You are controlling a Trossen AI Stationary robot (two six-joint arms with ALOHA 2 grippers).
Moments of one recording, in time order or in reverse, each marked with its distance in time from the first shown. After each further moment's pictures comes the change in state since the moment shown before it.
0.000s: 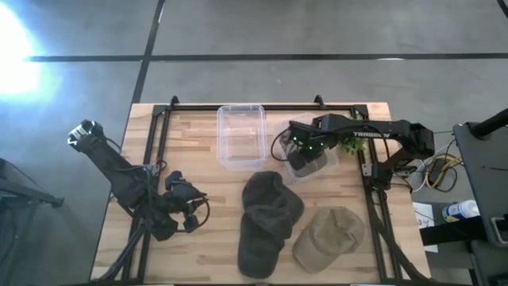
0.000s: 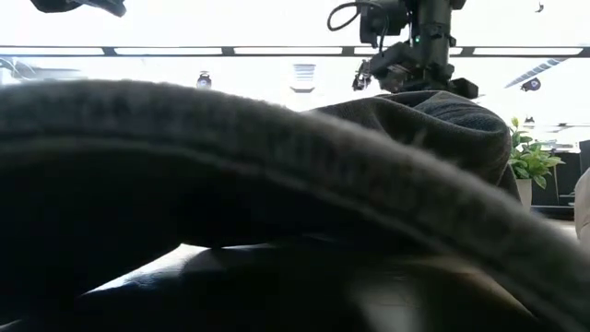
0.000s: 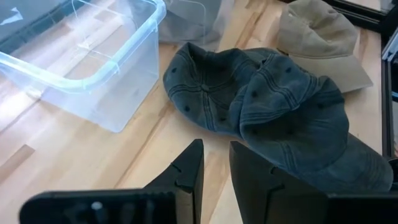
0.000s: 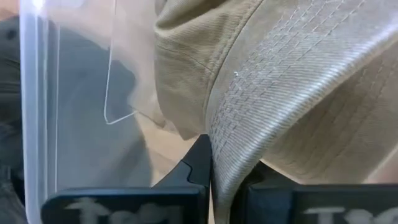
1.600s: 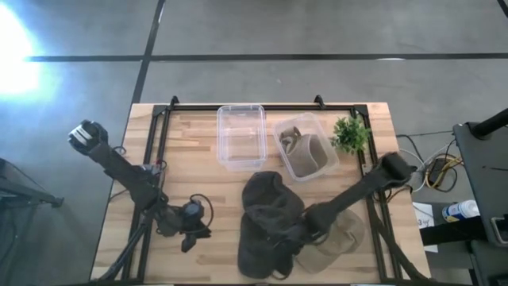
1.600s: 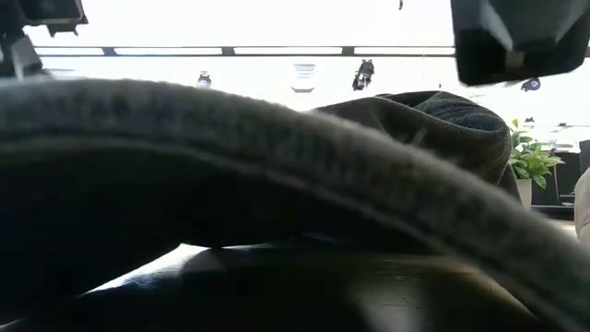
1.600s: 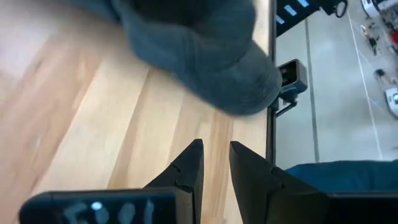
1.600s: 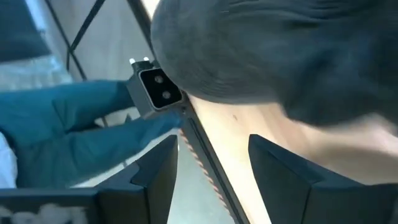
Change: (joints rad) left arm 0.002 0.001 -0.512 0.896 0.510 -0.003; right arm 0.754 0.369 0.157 0.696 -0.244 0.386
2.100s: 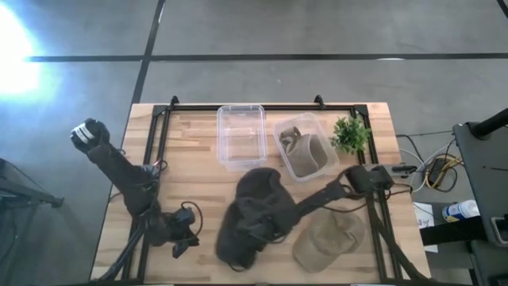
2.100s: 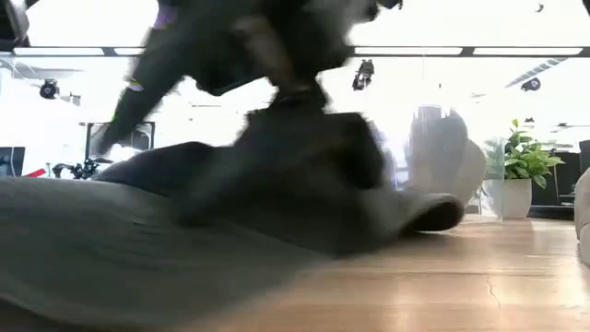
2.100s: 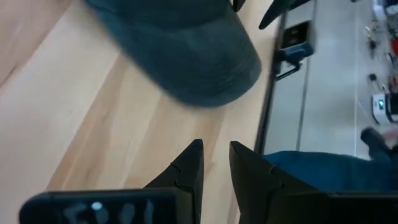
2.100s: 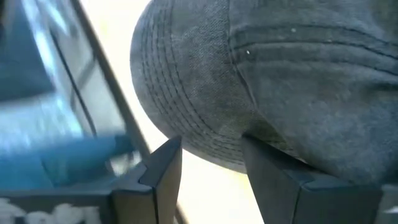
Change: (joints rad) left arm -0.153 0.000 -0.028 -0.053 -0.010 -0.288; right arm -0.131 0.380 0.325 0.086 0.097 -0.033
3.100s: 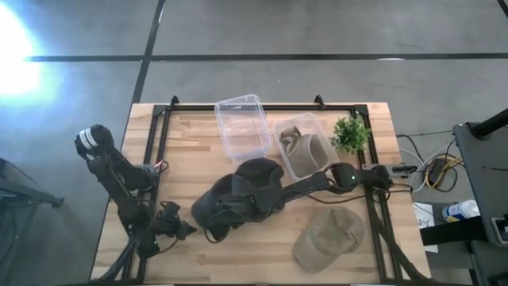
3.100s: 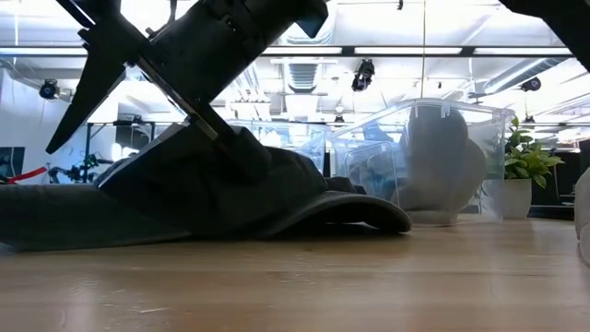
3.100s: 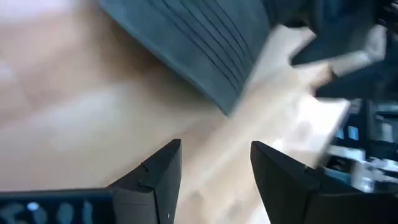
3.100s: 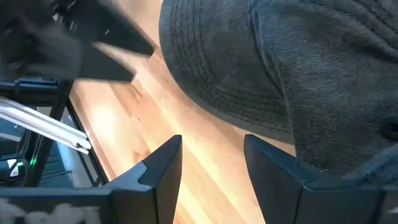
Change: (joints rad) left arm -0.223 0.123 -0.046 -0.207 -0.423 -0.932; right arm -0.127 0.123 0.249 -0.006 0.172 0.078
